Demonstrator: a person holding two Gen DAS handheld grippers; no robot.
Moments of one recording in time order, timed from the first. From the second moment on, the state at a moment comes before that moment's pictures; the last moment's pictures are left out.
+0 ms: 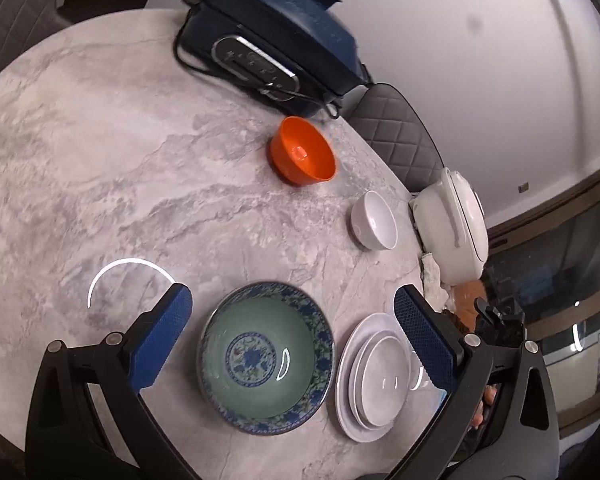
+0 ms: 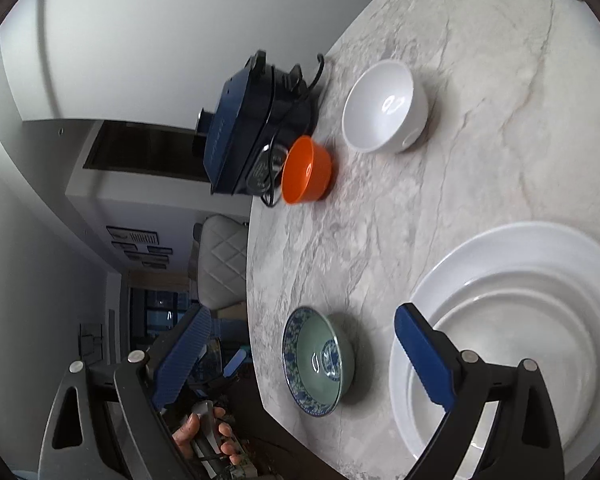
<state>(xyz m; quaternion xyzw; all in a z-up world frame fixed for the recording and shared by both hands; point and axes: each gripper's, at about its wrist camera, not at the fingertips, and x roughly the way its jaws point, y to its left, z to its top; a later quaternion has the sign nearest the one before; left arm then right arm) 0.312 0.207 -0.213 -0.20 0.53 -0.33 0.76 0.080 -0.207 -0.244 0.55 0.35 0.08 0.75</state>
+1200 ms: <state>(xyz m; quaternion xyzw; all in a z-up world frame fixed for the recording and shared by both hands) 0.442 -0.139 -0.308 0.02 0.64 -0.36 0.68 0.233 -0.359 -0.302 0.50 0.48 0.08 0.72</state>
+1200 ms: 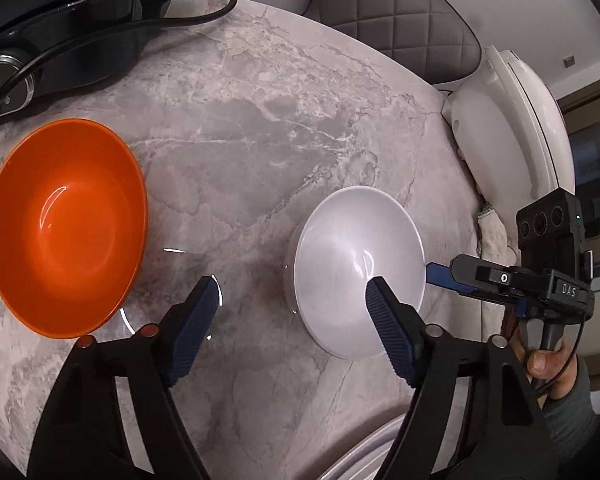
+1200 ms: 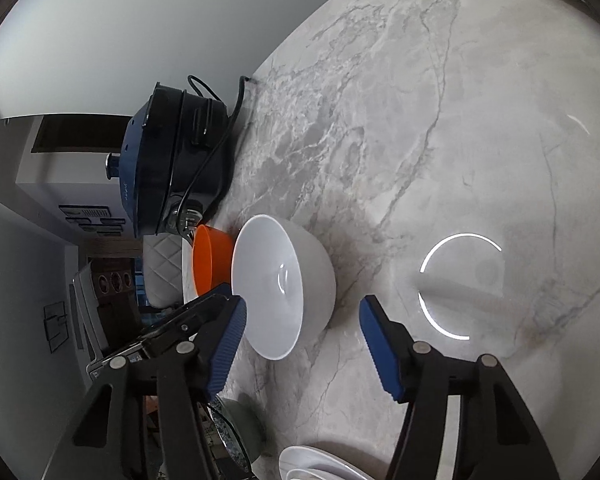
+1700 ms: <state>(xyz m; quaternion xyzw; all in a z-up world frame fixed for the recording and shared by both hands) 0.447 -0.146 -0.328 0.01 0.66 -0.38 0.65 0.252 -0.365 -0.325 0.51 0.50 0.09 0.69</state>
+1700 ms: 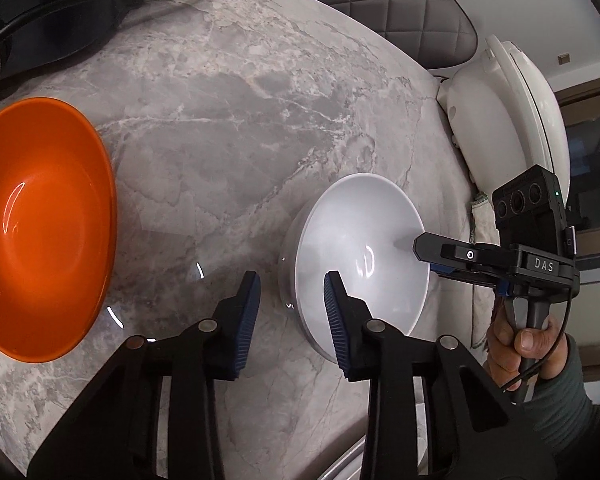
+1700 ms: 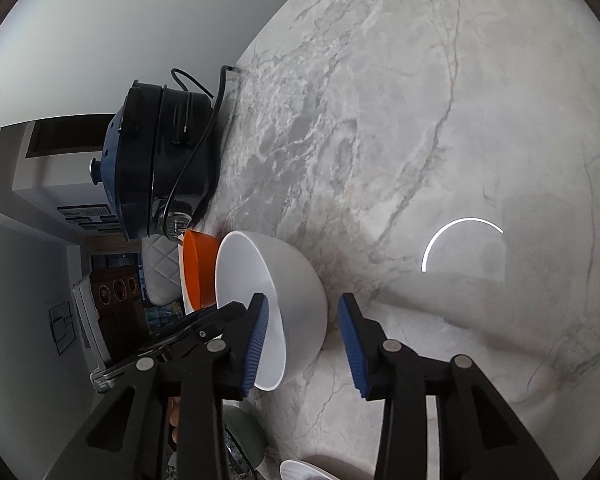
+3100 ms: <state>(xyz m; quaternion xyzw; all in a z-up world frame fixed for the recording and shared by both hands) 0.444 -0.146 -0.321 0.02 0.67 -0.39 0.63 0.259 -0.355 -0.320 0.49 0.52 0.09 0.69</state>
